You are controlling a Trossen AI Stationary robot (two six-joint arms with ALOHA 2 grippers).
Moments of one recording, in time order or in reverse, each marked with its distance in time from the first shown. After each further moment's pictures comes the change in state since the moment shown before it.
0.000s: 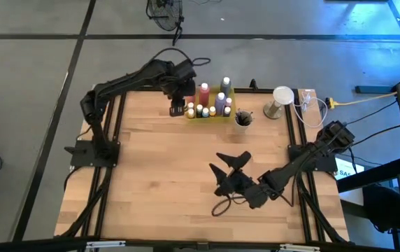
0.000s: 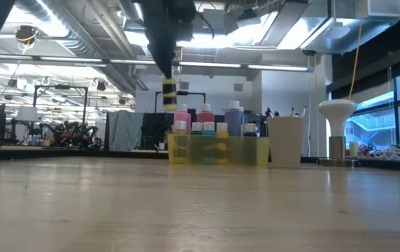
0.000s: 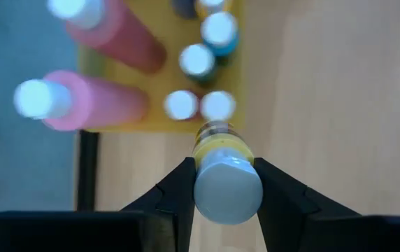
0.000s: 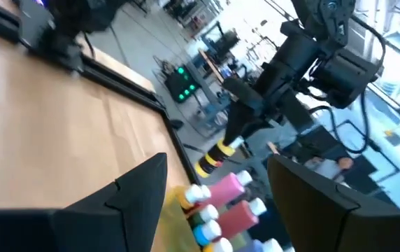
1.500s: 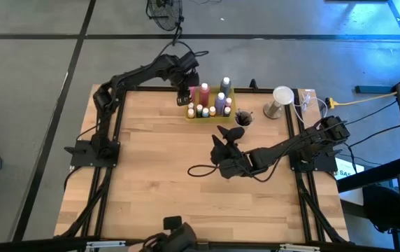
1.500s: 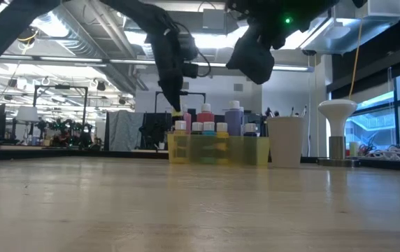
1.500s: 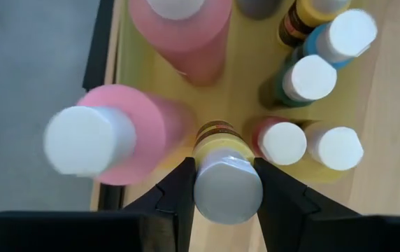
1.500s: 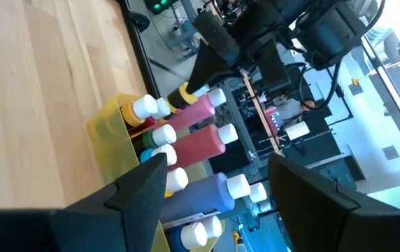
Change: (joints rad) left arm 0.166 0.193 0.000 0.195 0.063 0.110; right arm -0.290 0.000 0.000 -0.476 -0.038 0.253
